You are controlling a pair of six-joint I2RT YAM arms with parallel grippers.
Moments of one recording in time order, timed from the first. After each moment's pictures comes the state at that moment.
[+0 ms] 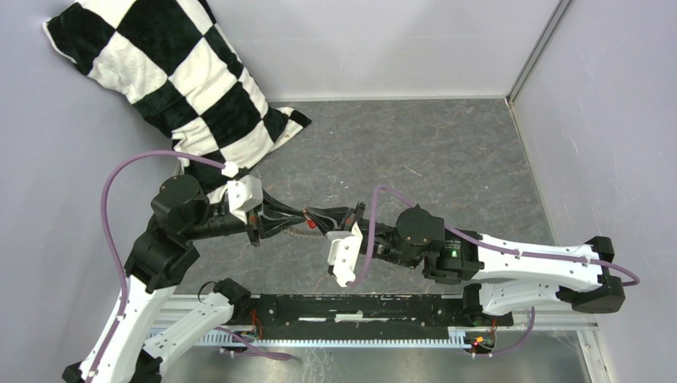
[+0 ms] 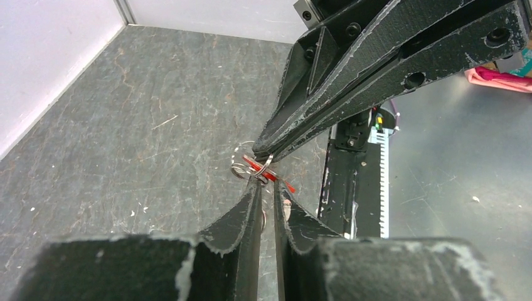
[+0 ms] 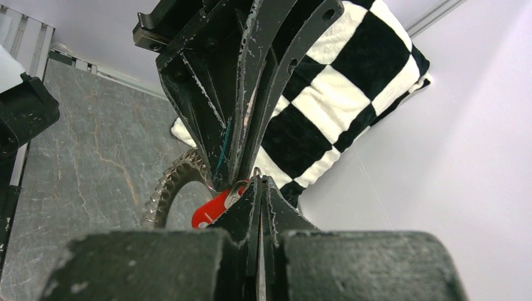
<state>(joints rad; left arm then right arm) -0.54 0.68 1.15 -0.62 0.79 0.13 1.44 1.14 1.13 0.08 0.16 -0.79</state>
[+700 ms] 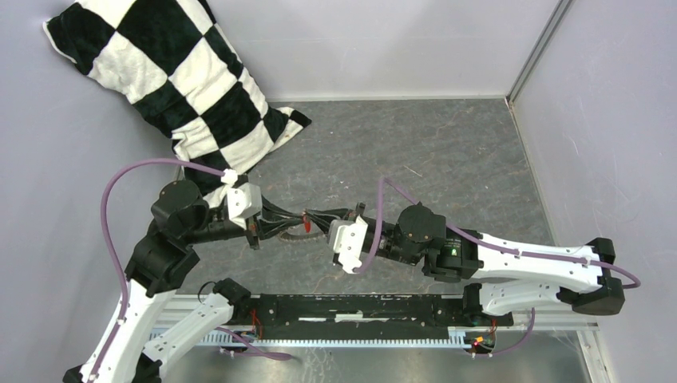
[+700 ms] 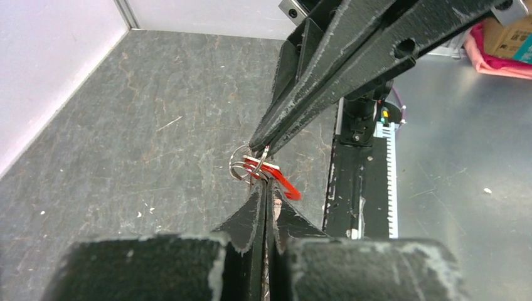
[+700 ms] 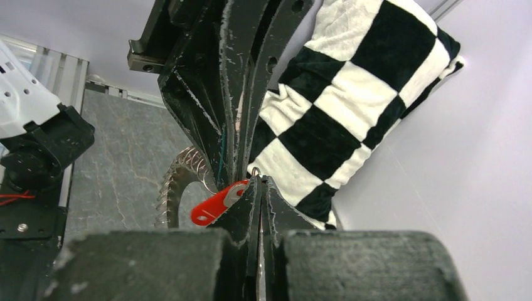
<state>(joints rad) -0.54 0.65 1.12 -0.61 0.79 0.15 1.41 1.13 1.12 0.10 0.14 -0.65</state>
